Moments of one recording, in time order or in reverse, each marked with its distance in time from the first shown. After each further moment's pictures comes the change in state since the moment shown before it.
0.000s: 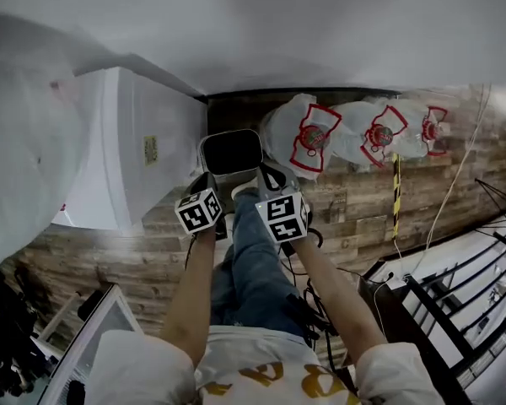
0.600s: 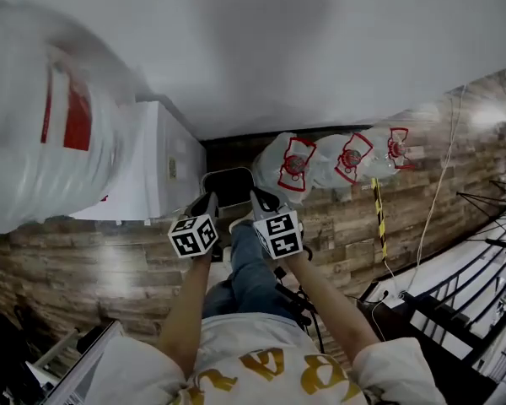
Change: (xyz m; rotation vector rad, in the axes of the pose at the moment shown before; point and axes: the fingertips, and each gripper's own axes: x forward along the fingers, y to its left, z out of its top) left arm -0.135 -0.069 0.085 0.071 -0.198 -0.281; right arm -0.093 0.034 0.074 0.063 -0.144 -0.017
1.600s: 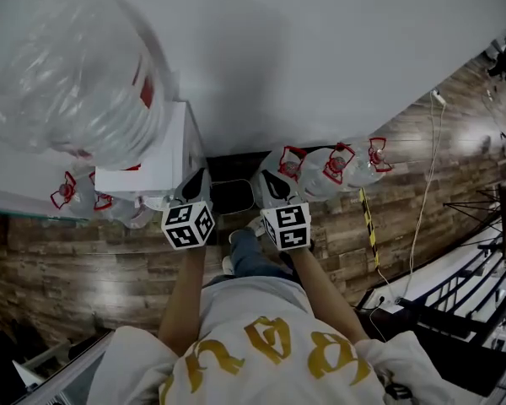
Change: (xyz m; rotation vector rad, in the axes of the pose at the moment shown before) left arm -0.159 -0.080 0.127 0.207 -0.372 -0.044; right arm -0.144 0.038 0.114 -0.093 -0.295 -0.148
